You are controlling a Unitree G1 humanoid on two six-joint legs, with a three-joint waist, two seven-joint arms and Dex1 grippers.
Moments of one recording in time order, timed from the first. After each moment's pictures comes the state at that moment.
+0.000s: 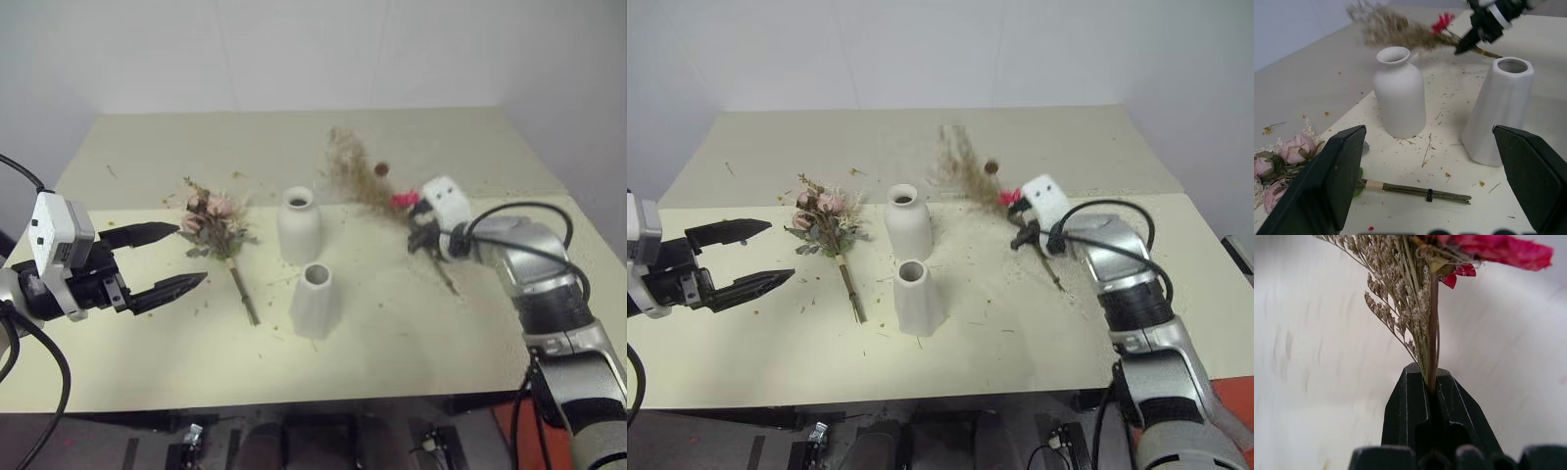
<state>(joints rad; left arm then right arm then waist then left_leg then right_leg) -0.01 1.00 0.59 -0.46 -0.81 0.61 -1.00 -0.90 -0.54 0.07 0.19 0.22 1.00 0.46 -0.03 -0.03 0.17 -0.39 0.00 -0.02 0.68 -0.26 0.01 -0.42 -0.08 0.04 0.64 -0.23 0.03</state>
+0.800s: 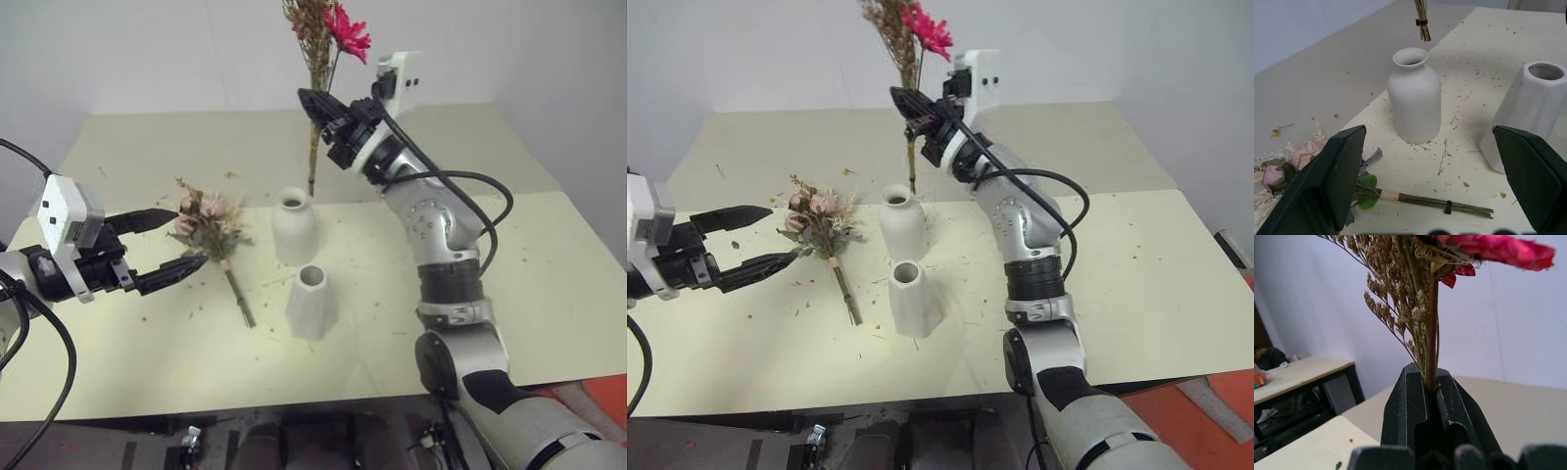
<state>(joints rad) -0.11 1.01 0.51 -0.40 -0.77 0.64 -0.95 -1.06 -0.02 -0.10 0.23 0.44 0.41 0.49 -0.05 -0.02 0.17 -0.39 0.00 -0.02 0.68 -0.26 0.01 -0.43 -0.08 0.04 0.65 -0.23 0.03</state>
